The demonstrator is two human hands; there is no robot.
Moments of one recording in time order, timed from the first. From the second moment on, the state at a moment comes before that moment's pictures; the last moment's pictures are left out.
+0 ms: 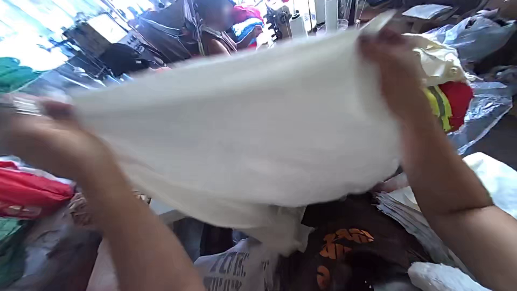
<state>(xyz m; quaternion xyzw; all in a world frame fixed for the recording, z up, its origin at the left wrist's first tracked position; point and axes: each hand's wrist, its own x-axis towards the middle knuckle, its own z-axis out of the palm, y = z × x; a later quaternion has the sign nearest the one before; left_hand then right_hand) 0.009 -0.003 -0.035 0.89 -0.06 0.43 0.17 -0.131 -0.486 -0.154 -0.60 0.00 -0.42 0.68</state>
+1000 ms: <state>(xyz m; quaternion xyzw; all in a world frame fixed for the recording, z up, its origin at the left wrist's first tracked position) -0.002 -0.181 -0.231 0.71 -0.42 -0.06 0.56 -0.107 -0.349 -0.301 -0.70 -0.09 -0.21 0.68</state>
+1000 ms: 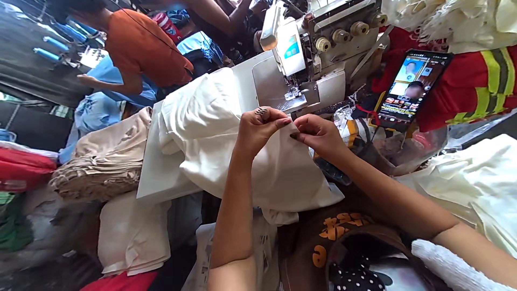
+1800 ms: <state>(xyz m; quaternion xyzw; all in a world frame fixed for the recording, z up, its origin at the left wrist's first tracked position) -0.028 -0.240 -0.300 0.89 -0.31 0.28 0.18 -0.187 -0.374 -0.400 -0.67 -0.08 0.06 0.74</state>
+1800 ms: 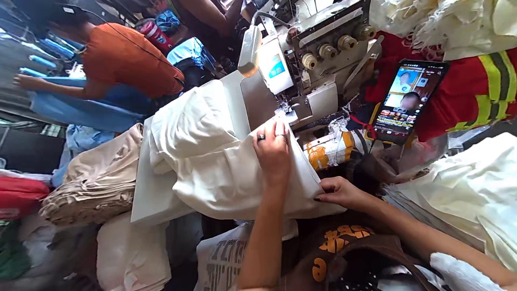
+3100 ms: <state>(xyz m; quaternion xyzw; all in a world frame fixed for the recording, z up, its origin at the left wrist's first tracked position) -0.155 -0.060 -0.455 0.85 0.21 -0.09 0.48 -0.163 -0.367 -0.384 -0.70 0.04 0.09 0.70</state>
